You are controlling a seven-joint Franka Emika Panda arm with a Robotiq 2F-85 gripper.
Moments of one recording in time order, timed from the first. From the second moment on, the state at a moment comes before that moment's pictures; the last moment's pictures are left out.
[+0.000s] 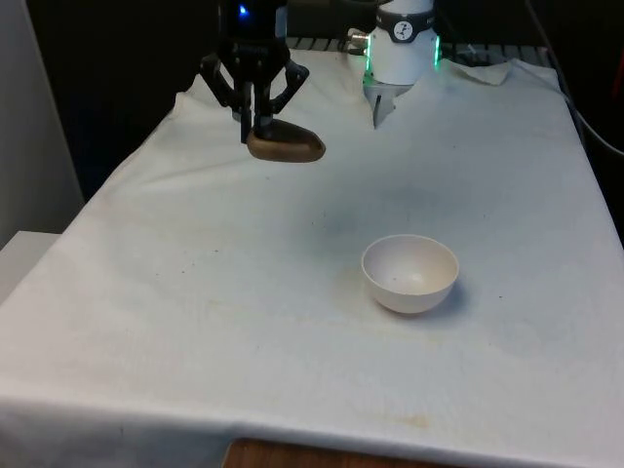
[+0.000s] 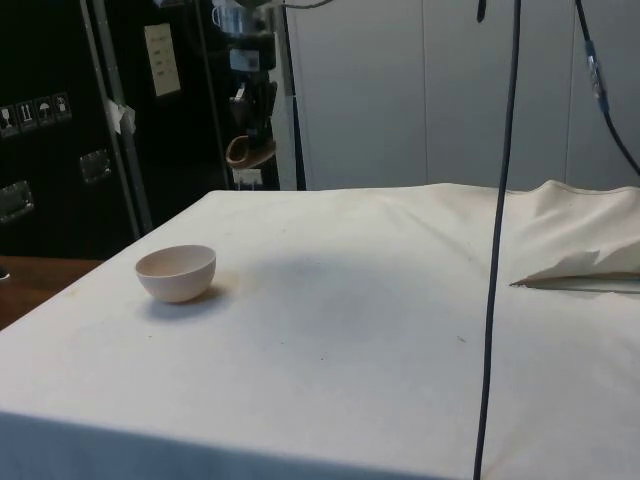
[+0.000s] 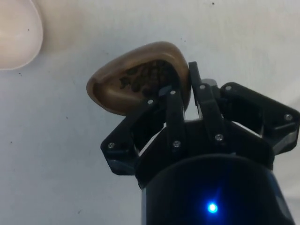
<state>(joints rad) 0.10 0.42 -0.37 -1.80 0.13 2.33 -0.29</state>
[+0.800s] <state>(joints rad) 0.10 0.46 -0.29 -1.73 -0.10 2.33 -0.10</state>
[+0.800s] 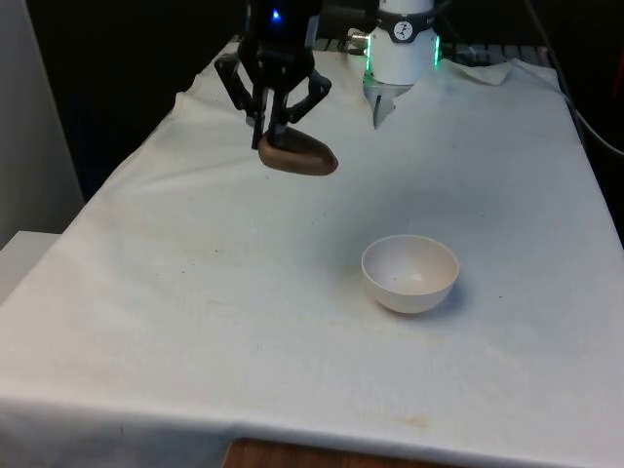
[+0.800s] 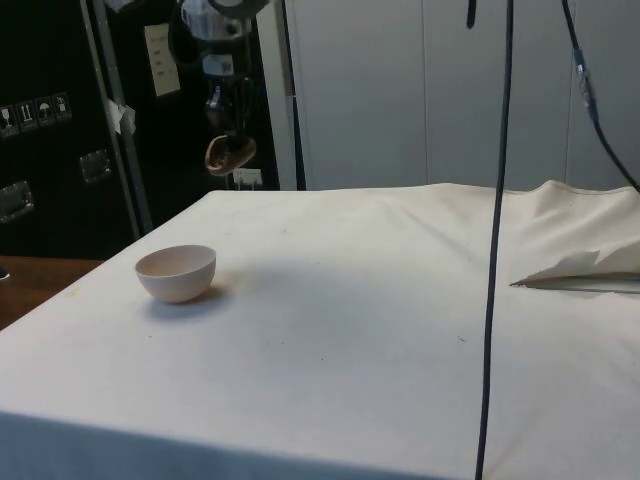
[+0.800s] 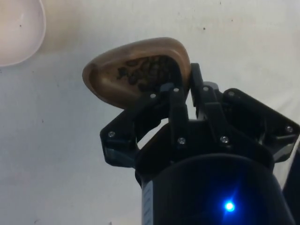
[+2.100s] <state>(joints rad) 0.12 0.60 -0.17 -1.52 -0.34 2.16 0.12</state>
